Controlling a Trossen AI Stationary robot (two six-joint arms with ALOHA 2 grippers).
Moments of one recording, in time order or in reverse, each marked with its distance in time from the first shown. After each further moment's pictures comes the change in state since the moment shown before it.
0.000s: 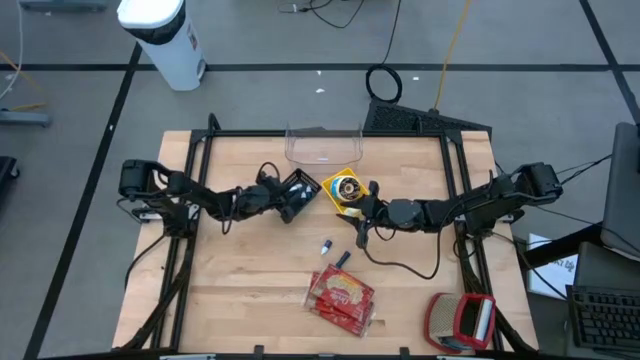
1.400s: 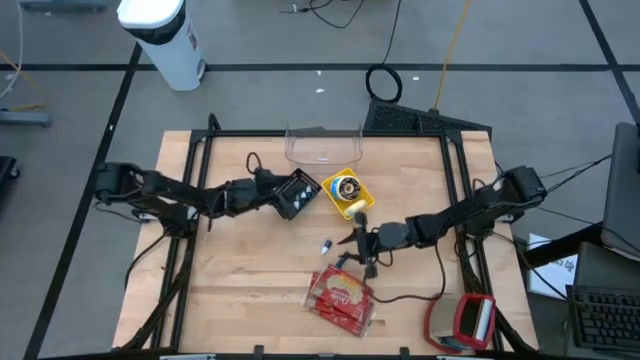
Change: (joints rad) left arm -0.006 -0.216 0.000 -0.029 0.062 -0.107; right arm 0.133 0.163 0.001 -0.027 -0.236 -0.160
